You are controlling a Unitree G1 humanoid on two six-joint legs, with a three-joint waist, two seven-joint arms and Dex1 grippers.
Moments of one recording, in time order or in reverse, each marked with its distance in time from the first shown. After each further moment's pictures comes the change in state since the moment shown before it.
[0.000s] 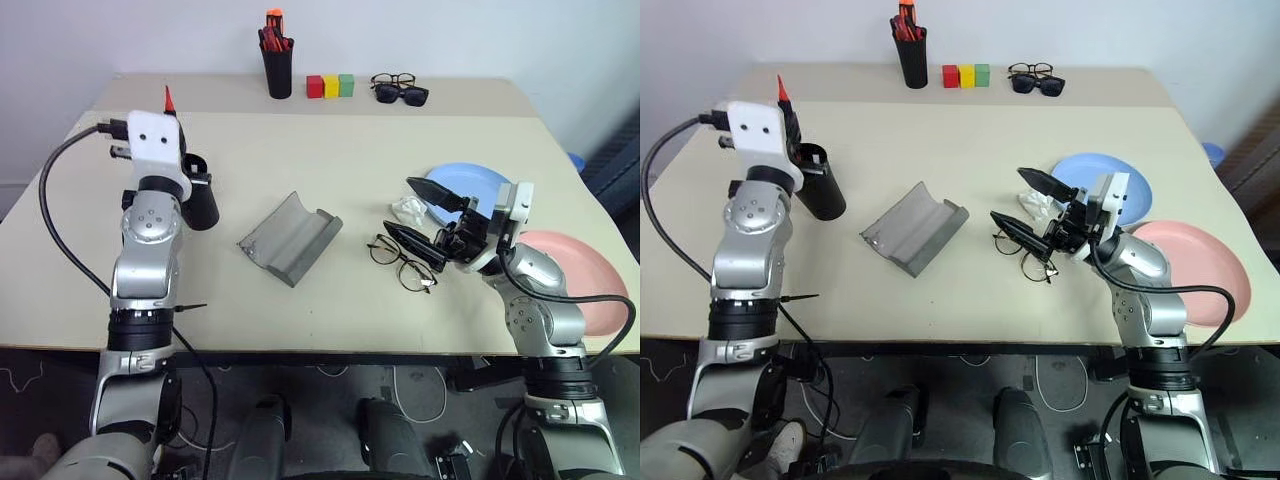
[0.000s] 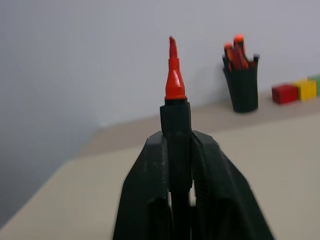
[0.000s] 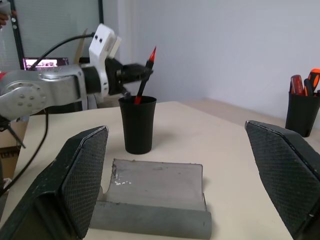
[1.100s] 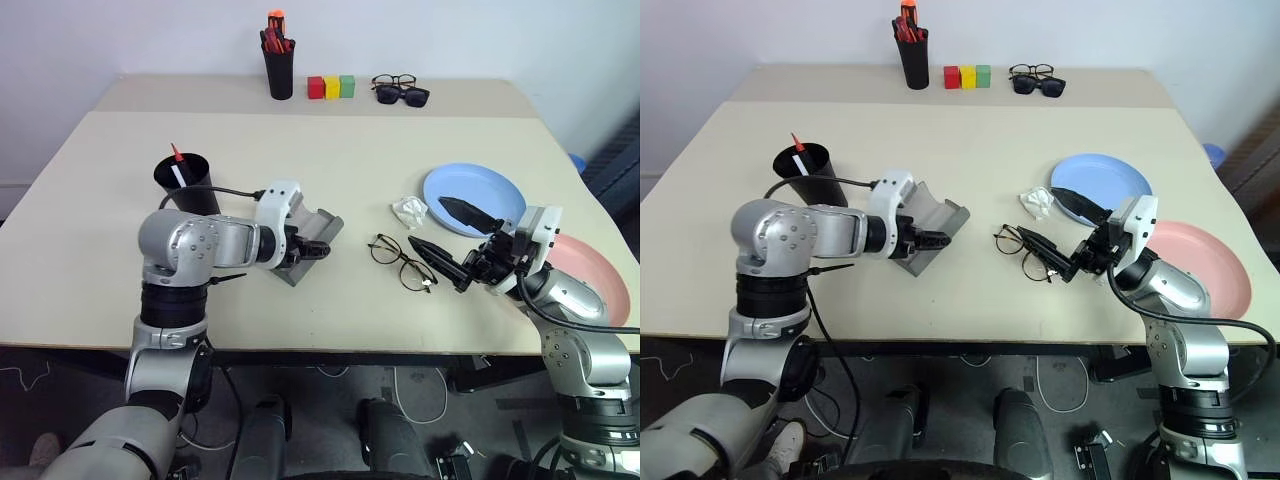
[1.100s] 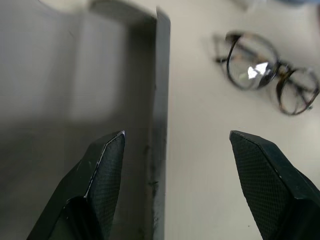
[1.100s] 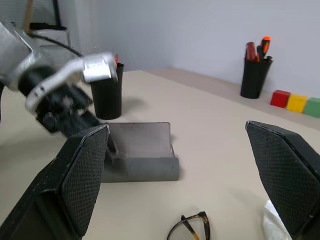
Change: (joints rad) left arm -0.238 -0.140 -0.110 -0.057 -0.670 1.257 -0.138; right arm 0.209 -0.080 -0.102 -0.205 -0.018 0.081 -0.151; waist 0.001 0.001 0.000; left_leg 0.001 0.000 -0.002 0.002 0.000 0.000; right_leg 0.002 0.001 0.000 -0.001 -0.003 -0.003
